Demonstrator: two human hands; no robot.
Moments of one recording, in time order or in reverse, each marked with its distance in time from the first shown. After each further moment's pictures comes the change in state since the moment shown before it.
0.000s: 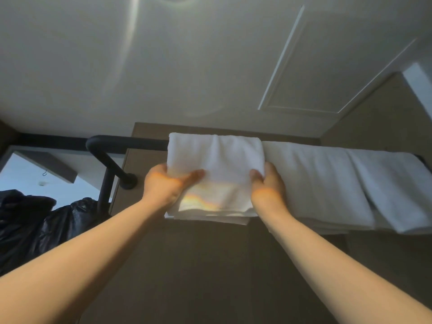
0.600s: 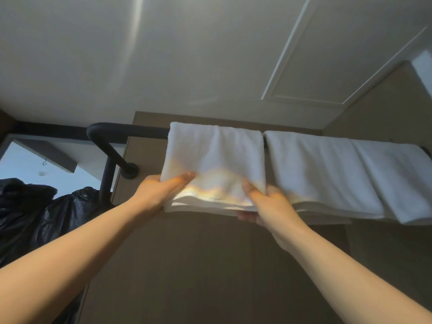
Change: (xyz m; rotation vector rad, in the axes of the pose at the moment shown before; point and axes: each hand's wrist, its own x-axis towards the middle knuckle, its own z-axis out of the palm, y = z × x) left_hand -0.017 -0.017 -0.028 0.072 -0.249 -0.187; right_hand -0.034 0.024 -0.009 0.321 -0.310 0.186
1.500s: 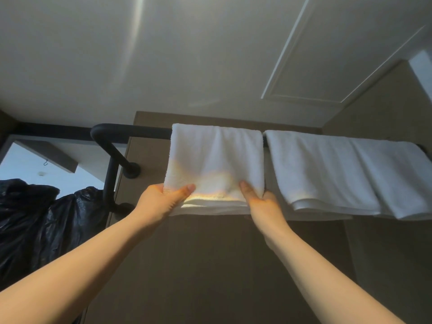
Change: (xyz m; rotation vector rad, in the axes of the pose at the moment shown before) left_hand -0.009 -0.020 0.002 0.019 0.040 0.031; right_hand 0.004 0.016 0.013 -0.103 0.145 0.048
